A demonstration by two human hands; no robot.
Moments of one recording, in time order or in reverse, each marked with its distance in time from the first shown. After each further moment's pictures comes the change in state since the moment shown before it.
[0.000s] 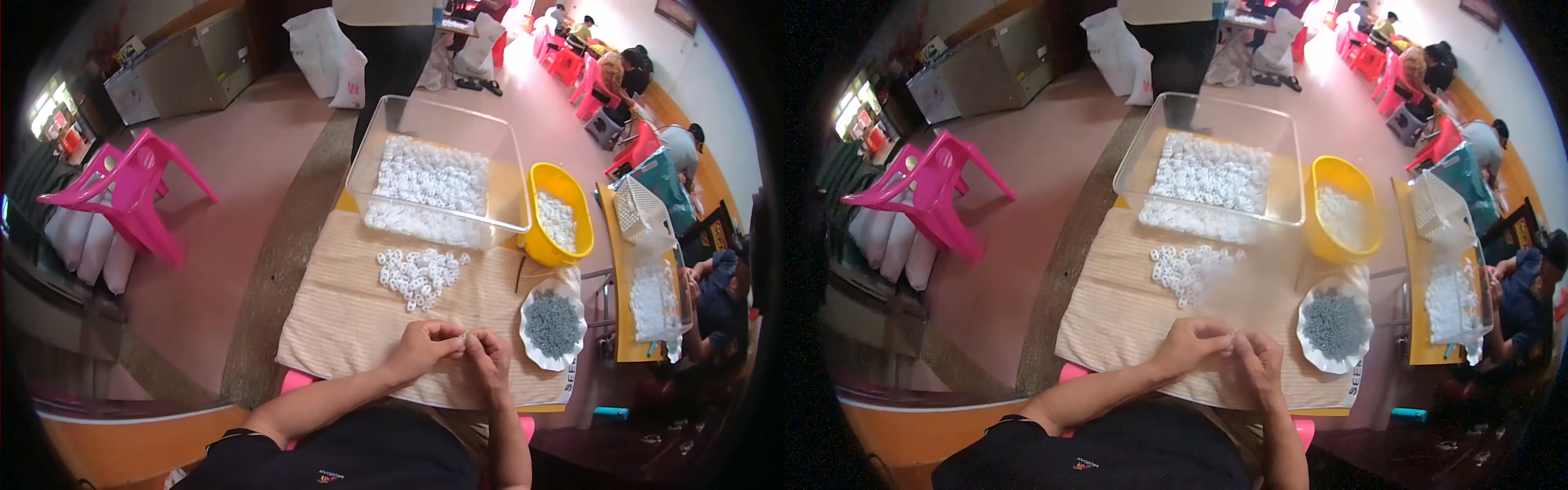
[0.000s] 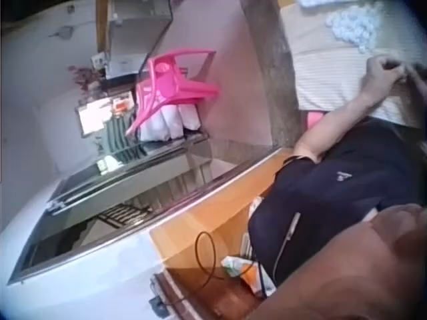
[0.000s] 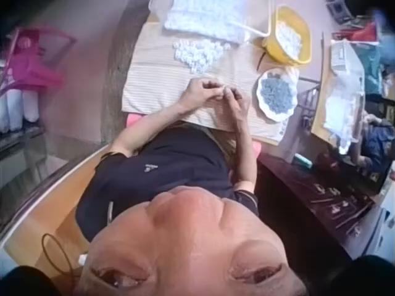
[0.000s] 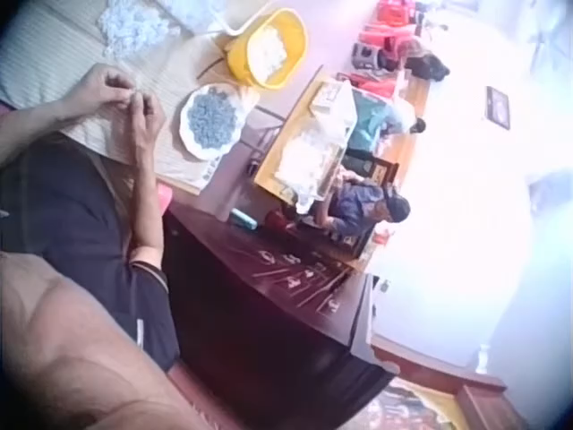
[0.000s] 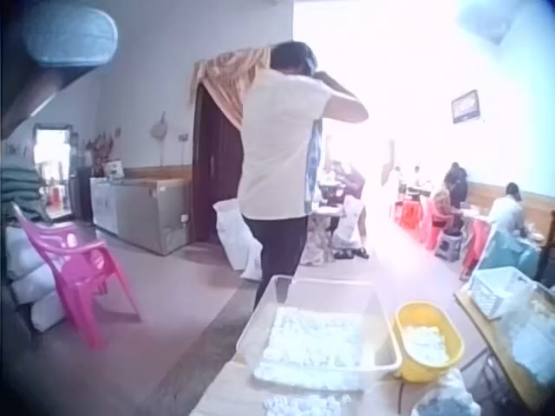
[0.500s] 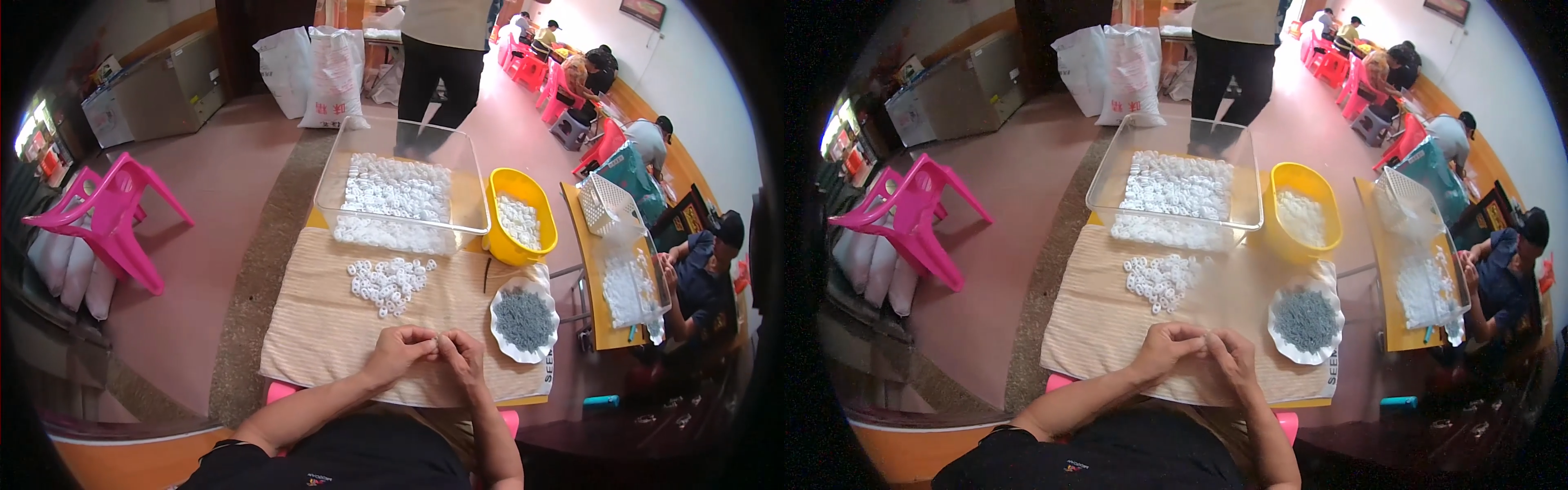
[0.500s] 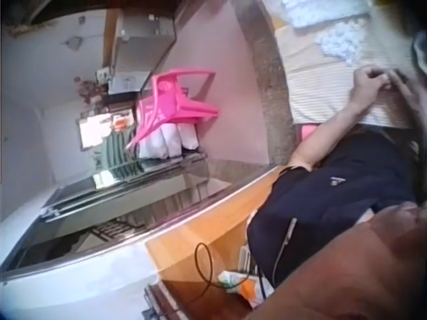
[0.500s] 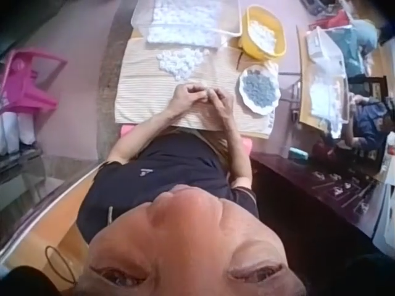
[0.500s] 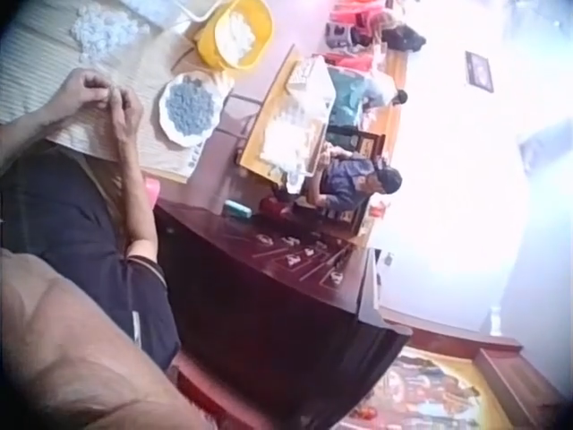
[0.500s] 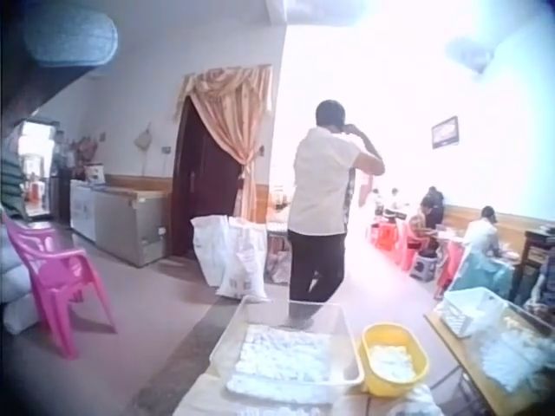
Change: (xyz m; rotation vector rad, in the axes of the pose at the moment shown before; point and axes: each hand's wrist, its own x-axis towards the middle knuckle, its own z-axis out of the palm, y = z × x) left_hand -0.003 -0.007 0.001 -0.063 -0.008 0.010; right_hand -0.003 -0.009 0.001 -0.085 -0.050 -0.084
